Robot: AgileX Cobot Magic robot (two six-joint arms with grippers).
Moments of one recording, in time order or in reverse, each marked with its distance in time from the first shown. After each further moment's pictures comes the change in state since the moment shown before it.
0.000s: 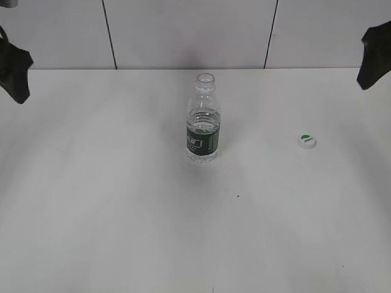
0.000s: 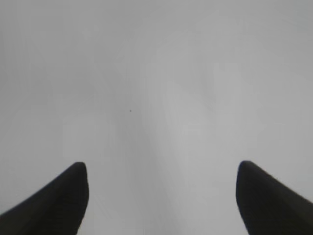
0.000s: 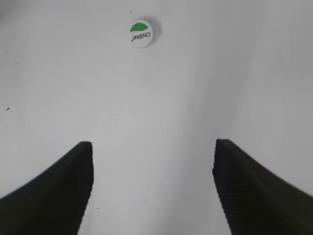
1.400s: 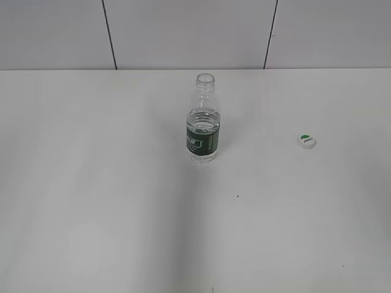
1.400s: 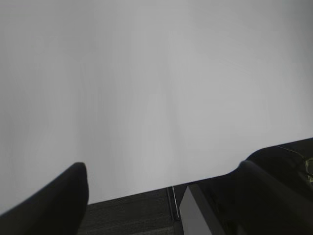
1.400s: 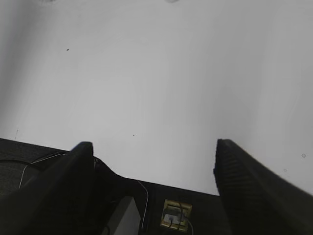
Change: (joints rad) left arm 0.038 -0.882 0.658 -0.124 0.022 -0.028; right arm 0.000 -0.812 0.517 0.069 0.006 0.005
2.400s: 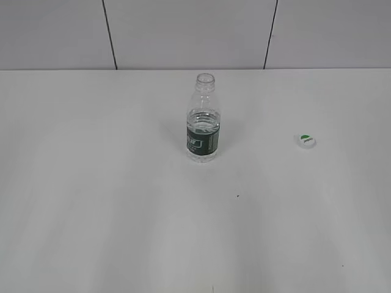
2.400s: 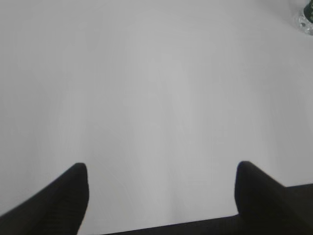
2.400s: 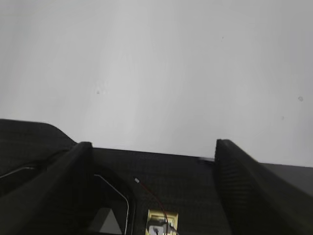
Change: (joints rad) left arm 0.000 -0.584 0.307 0.024 -0.148 -0.088; right arm 0.000 -0.463 0.484 -0.119 -0.127 0.074
